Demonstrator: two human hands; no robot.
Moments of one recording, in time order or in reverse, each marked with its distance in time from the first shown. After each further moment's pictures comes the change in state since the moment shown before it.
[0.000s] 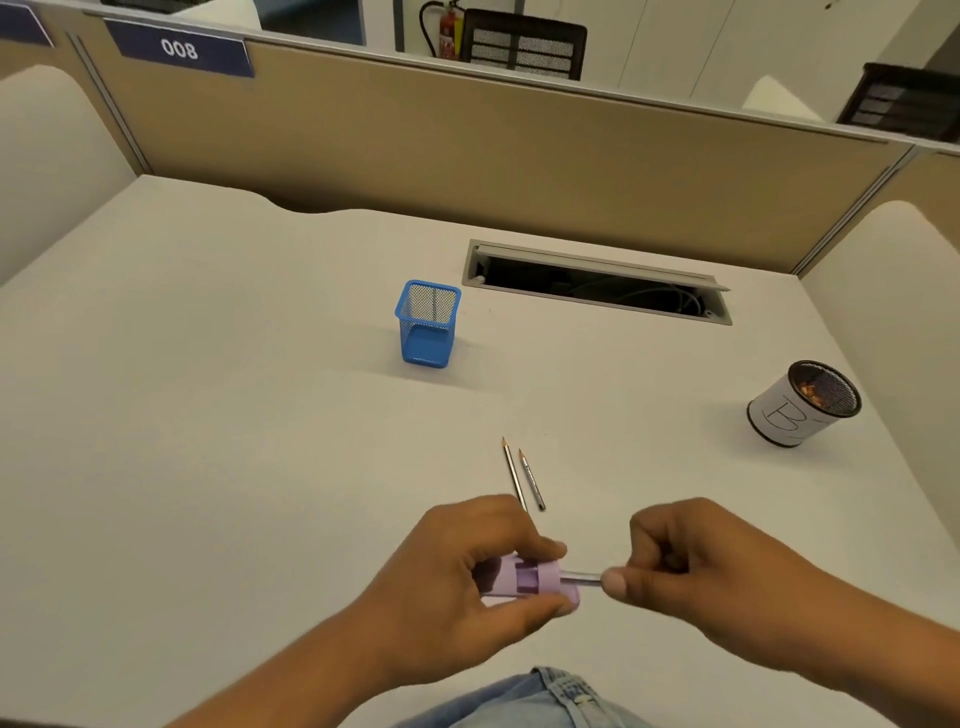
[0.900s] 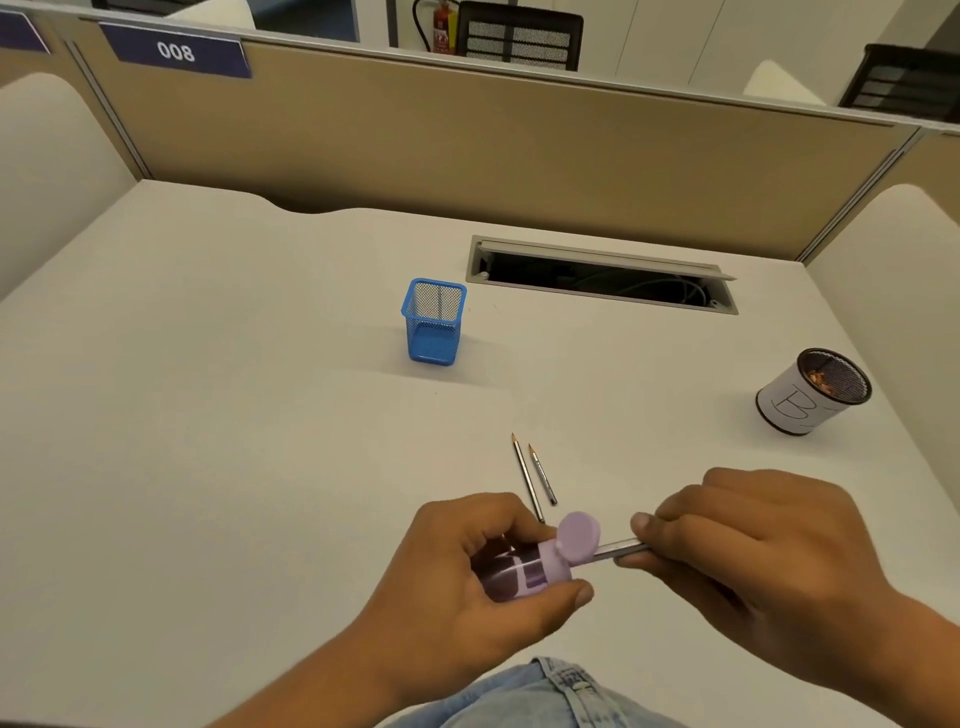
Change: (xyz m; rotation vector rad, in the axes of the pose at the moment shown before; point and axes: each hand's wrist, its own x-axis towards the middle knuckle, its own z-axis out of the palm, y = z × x) left_hand -0.011 0.017 -0.013 -0.168 0.071 -0.182; right_hand -0.007 -0.004 -0.003 -0.757 0.526 -0.932
